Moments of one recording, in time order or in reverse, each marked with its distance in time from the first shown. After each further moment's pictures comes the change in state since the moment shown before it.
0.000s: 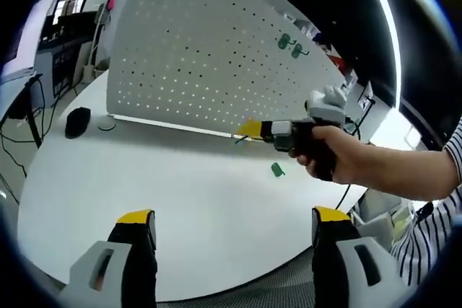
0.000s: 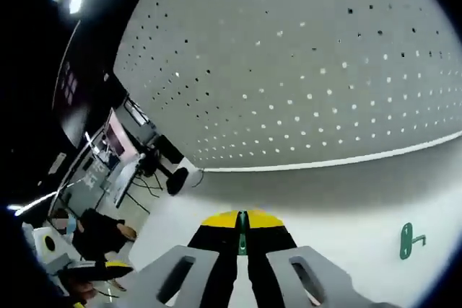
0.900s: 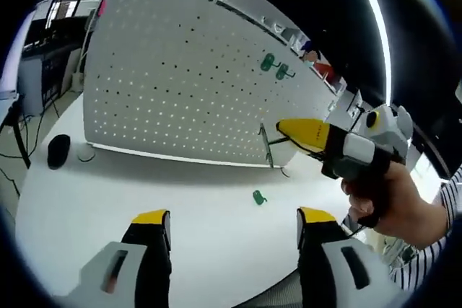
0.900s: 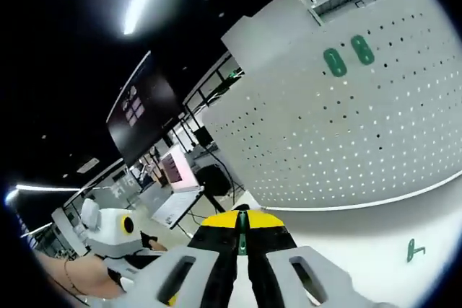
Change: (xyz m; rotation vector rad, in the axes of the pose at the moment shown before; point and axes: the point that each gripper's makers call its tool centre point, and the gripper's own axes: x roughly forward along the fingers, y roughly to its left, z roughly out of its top) left arm 0.017 -0.041 0.062 -0.014 -0.064 -0.089; right arm -0.100 0.110 0.038 -0.053 -0.208 0.223
